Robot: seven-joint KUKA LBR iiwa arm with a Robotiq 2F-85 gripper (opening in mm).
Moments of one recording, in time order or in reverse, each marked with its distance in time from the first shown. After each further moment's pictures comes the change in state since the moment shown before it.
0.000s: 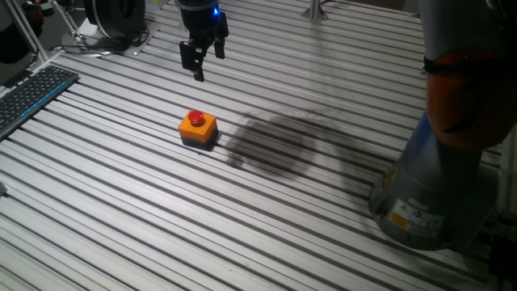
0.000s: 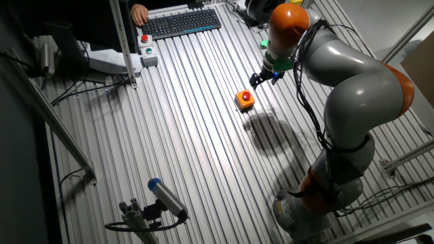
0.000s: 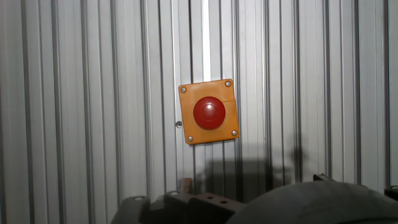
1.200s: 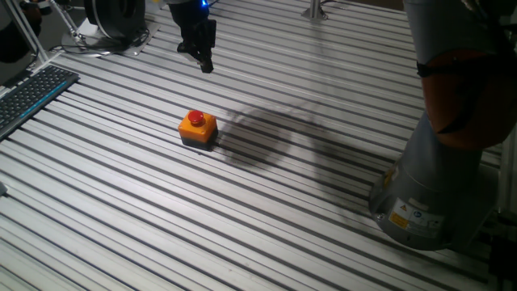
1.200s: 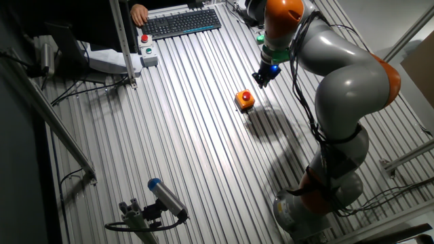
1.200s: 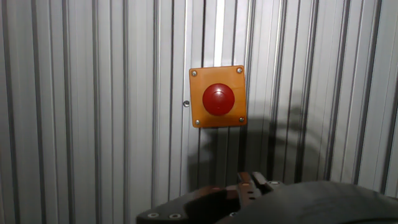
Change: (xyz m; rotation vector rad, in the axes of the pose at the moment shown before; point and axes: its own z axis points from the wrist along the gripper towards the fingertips) arm -0.006 0.006 -0.009 -0.013 0.129 -0.066
